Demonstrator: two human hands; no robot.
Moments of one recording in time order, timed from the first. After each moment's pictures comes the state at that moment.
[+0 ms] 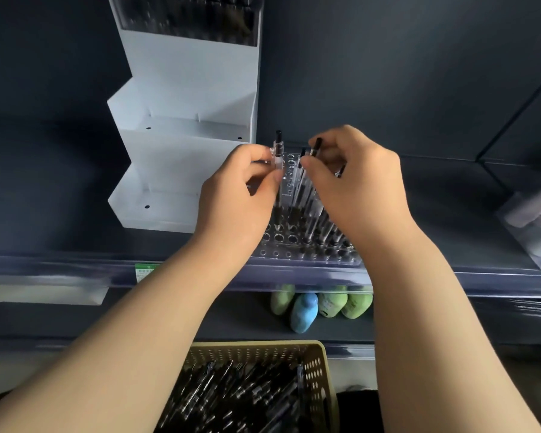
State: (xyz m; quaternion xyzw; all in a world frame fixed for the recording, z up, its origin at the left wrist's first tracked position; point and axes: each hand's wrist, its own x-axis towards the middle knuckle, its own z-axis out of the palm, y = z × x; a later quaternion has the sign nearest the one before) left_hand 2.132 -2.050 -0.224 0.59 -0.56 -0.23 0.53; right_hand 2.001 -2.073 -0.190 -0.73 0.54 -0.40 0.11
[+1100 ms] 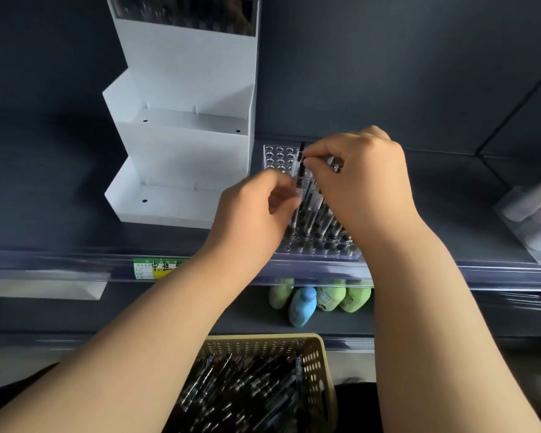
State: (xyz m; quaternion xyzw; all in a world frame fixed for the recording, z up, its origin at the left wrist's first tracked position) left_hand 2.122 -2.042 -0.239 0.58 -0.63 -0.21 0.47; right_hand 1.995 -2.076 -0.195 -0.77 0.52 -0.38 -0.02
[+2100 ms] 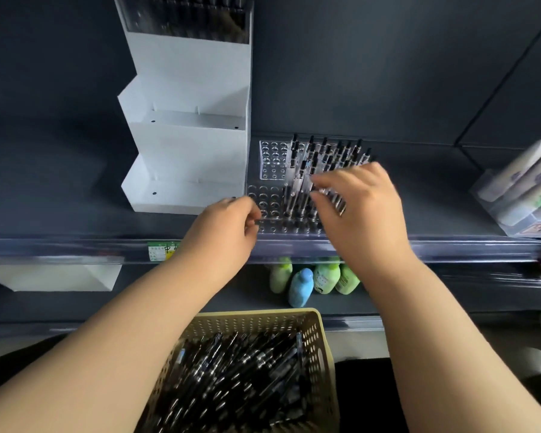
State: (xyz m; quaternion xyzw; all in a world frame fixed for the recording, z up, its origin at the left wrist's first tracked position) left_hand 2.154 -1.998 -0.243 0.65 -0.71 -0.13 0.24; right_hand 1.973 -2.022 -0.224 -0.77 0.48 -0.41 -0.09
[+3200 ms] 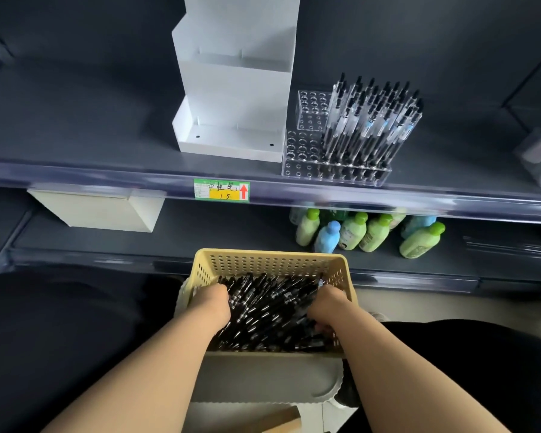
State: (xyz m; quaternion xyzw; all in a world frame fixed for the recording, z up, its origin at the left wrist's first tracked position) left_hand 2.198 -1.885 -0.406 0.78 -0.51 -0.31 -0.18; right_hand 2.004 -1.926 -0.405 -0.50 0.73 0.15 0.44
